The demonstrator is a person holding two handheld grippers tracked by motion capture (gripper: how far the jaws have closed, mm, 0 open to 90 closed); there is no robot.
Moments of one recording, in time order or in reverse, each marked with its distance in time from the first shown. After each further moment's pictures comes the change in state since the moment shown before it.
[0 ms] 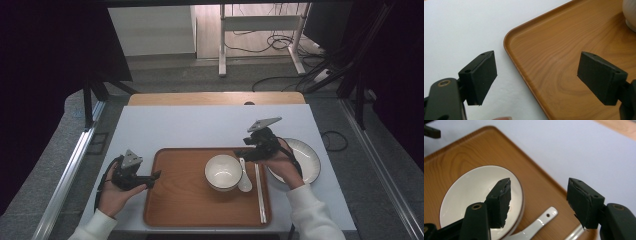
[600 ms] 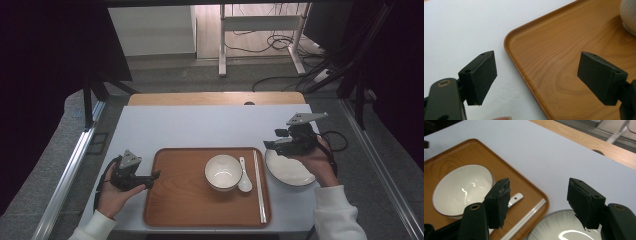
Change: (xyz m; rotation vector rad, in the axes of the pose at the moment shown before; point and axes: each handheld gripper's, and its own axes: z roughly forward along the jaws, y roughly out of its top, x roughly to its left) left arm 0.000 -0.001 -0.005 -0.015 -0.001 -0.014; right arm -0.039 -0.023 -0.077 -0.095 -0.112 0.052
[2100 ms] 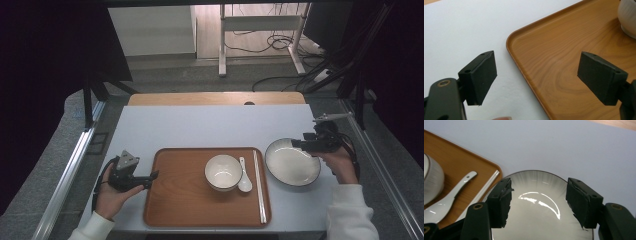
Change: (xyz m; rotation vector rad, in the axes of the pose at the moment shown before) left arm 0.000 0.000 -0.005 -0.009 0.006 -0.002; right arm -0.071 -0.043 -0.014 0.121 -0.134 0.211
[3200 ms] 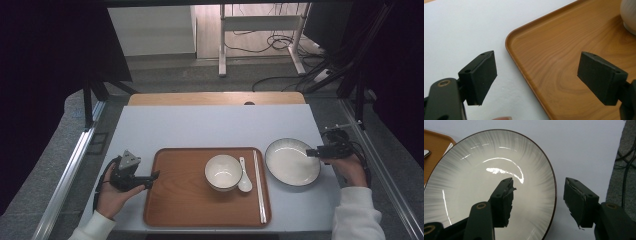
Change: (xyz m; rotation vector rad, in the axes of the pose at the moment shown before) left arm -0.001 0.000 0.005 0.012 -0.001 0.012; right arm -0.054 -0.042 0.014 0.156 -0.047 0.174
